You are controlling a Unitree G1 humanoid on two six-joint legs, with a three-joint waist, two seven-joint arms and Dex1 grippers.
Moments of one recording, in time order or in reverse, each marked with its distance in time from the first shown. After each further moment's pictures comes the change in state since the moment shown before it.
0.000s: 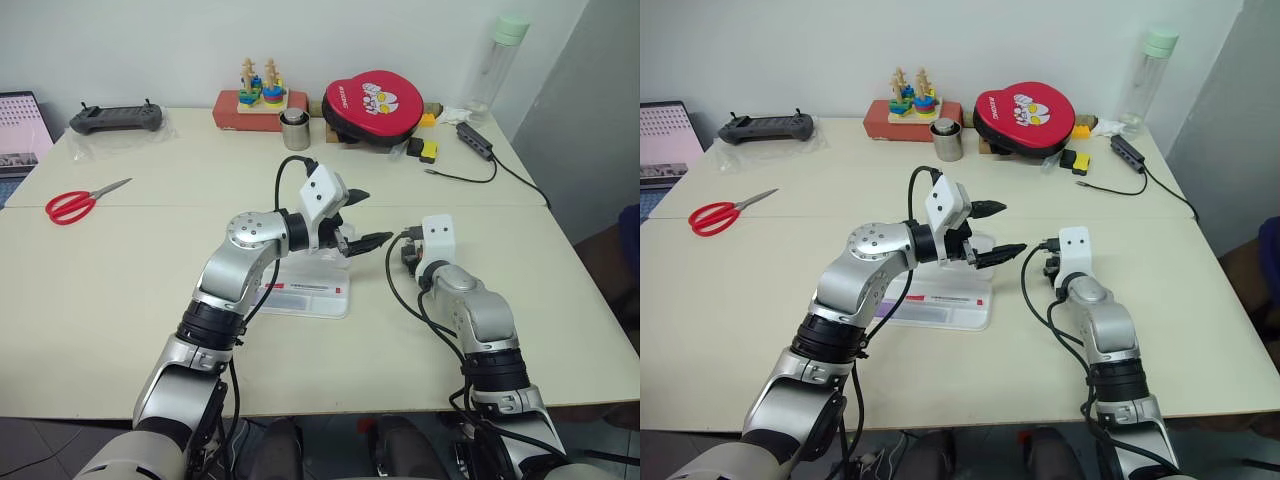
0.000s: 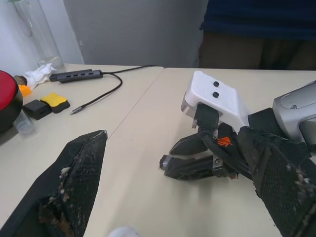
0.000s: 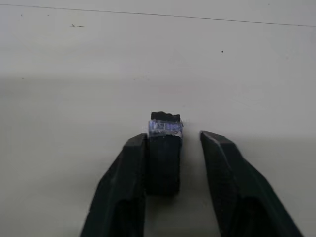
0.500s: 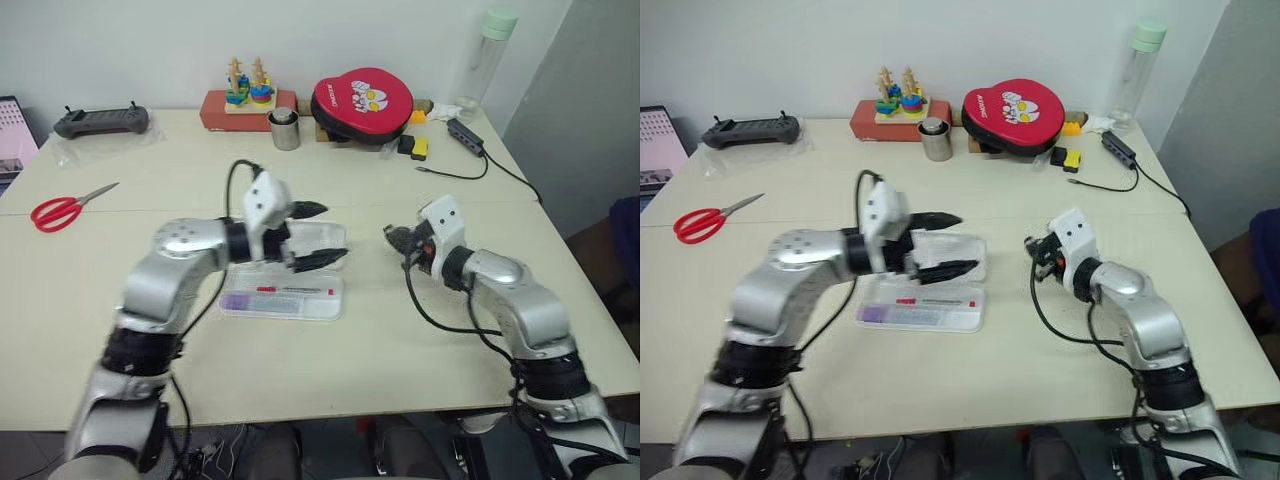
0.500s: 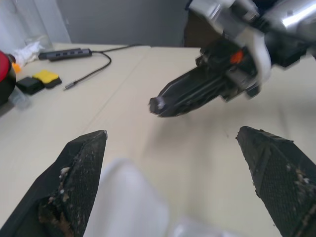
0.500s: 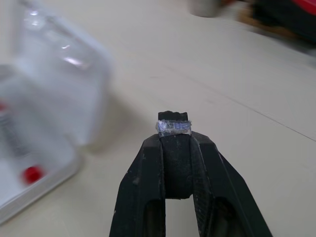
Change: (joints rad) left arm 0.230 0.363 0.199 -0.317 -0.205 0.195 -0.180; right arm 0.039 -0.402 0.136 -0.321 0.222 -0.090 0.695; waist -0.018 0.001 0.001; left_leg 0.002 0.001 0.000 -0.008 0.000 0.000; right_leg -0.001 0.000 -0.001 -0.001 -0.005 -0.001
